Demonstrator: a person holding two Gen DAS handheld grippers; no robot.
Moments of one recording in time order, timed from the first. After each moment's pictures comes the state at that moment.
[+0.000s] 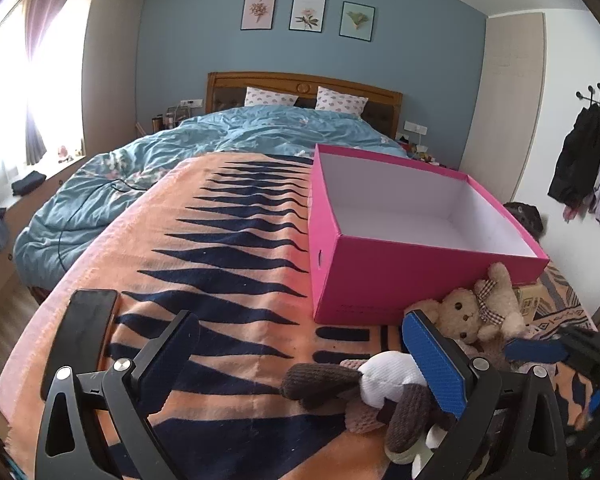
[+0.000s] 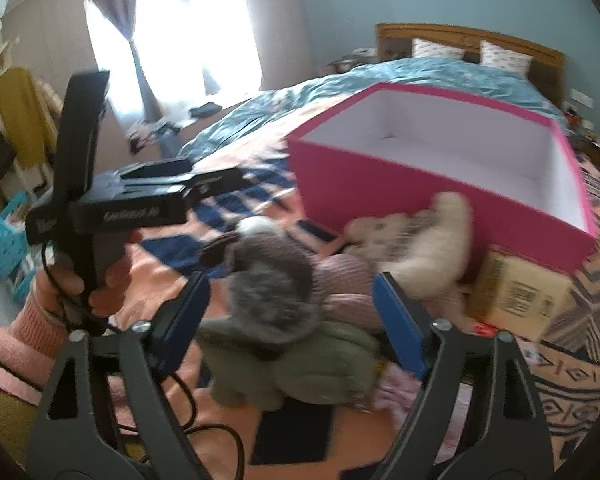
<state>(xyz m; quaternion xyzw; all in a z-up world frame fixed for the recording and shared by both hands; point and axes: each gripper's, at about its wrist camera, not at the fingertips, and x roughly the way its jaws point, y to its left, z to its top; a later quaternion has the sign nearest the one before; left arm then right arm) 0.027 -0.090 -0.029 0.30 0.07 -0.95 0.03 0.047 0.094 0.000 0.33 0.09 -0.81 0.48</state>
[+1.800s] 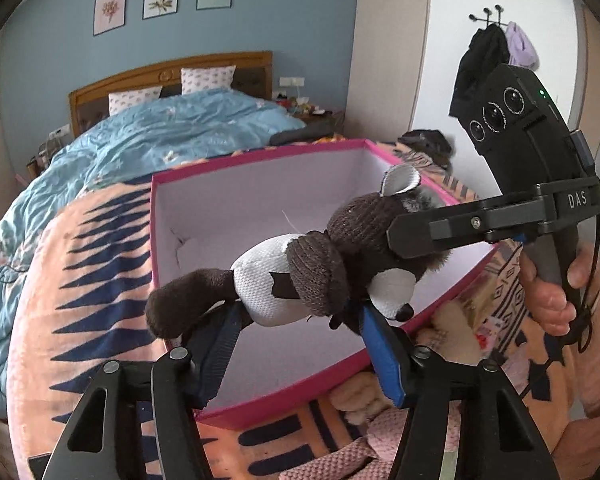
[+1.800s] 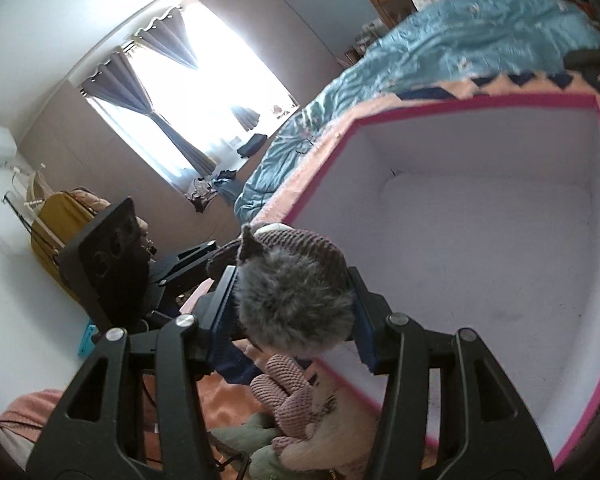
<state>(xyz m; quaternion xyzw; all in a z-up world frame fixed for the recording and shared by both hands) -0.097 -0.031 -0.005 0.36 -0.04 -0.91 -0.19 -0.132 0.107 0.035 0.42 -0.13 -0.71 0.55</state>
